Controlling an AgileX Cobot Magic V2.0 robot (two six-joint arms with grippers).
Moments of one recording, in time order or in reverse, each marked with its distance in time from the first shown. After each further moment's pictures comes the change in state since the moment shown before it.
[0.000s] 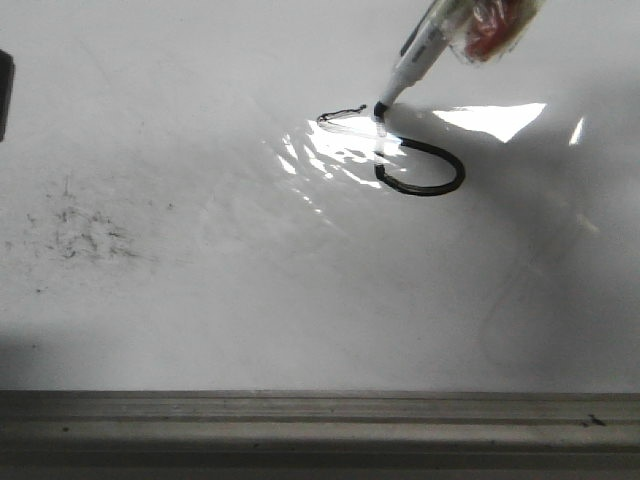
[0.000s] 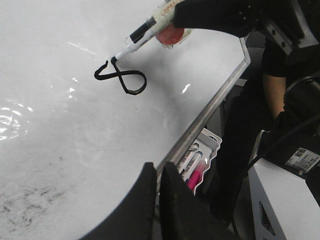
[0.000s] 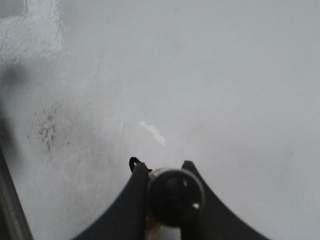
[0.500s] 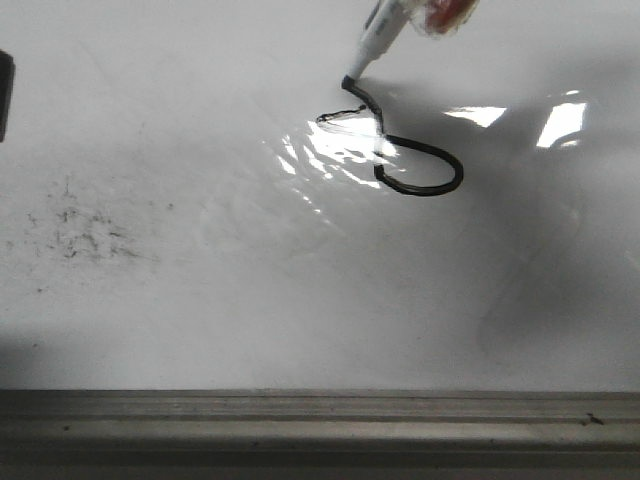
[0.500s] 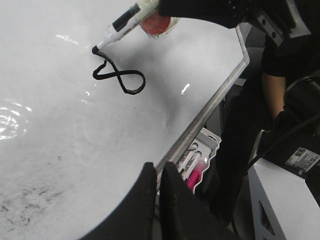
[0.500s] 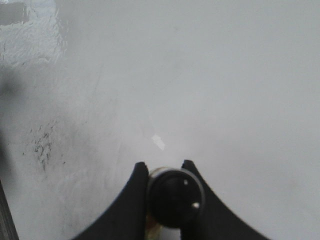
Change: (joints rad) left arm 0.000 0.000 0.000 0.002 0.000 0.000; right arm 0.000 0.053 -0.040 -0.006 -0.032 -0.002
